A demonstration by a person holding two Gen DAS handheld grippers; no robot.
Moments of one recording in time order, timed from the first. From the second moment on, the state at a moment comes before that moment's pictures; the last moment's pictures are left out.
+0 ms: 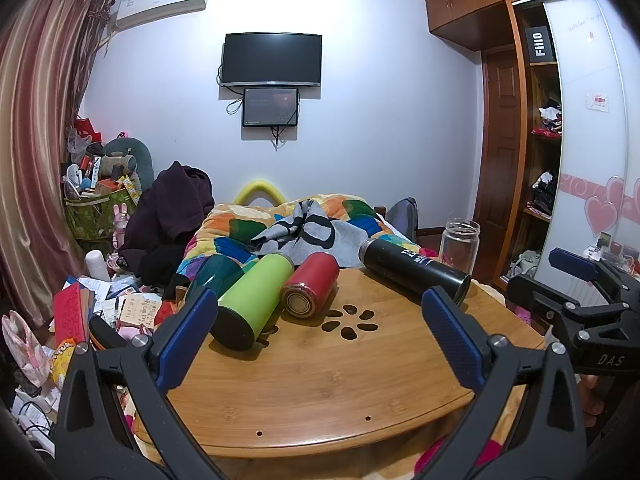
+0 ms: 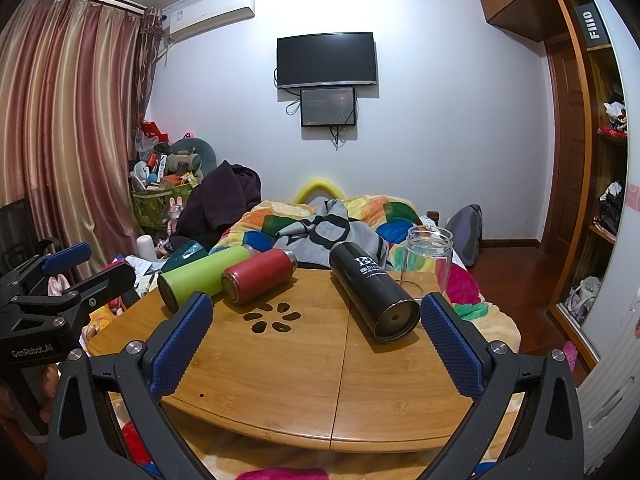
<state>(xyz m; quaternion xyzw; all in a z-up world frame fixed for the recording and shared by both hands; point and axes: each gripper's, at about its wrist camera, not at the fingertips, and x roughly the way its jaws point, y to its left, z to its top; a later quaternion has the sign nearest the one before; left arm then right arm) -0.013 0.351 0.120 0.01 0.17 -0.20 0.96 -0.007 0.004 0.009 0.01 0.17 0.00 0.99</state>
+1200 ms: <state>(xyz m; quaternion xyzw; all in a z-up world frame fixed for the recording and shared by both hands) -0.010 0.349 0.124 0.01 0.17 -0.21 0.96 0.000 0.003 0.009 0.01 0.18 0.01 0.98</state>
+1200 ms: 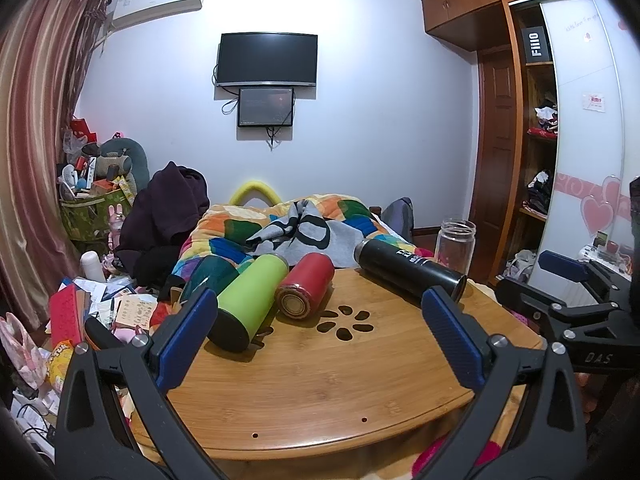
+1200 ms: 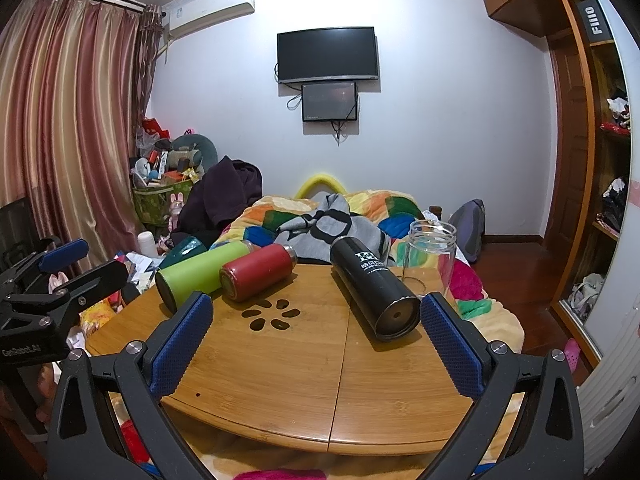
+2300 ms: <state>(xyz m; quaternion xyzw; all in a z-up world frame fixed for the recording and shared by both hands) 0.038 0.352 0.099 0.02 0.20 -0.21 0.96 0.176 -0.073 -0.081 -0.01 0.41 0.04 0.91</state>
